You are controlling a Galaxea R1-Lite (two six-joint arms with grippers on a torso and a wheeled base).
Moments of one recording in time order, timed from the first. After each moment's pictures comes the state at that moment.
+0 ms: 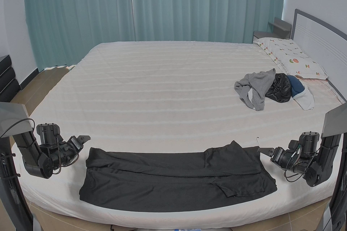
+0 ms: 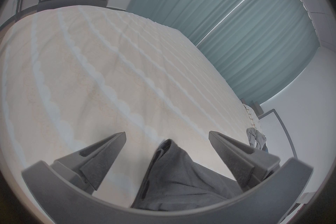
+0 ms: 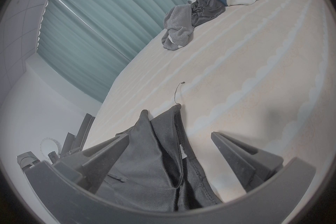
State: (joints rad) left arm 0.14 2.20 -0.49 -1.13 -0.19 -0.70; right arm -0.02 2.27 -0.29 -1.43 0.35 0.59
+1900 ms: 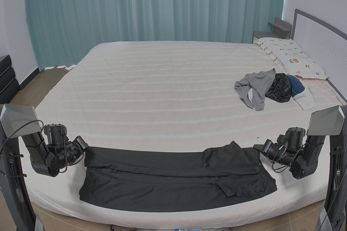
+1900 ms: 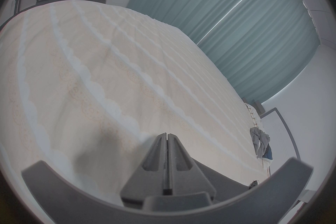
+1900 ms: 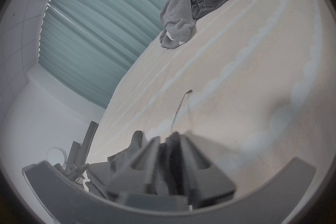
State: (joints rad) left arm 0.12 2.30 -0.59 -1.13 -0.17 -0.70; right arm 0.01 2.44 -0.58 -1.37 0.35 0.70
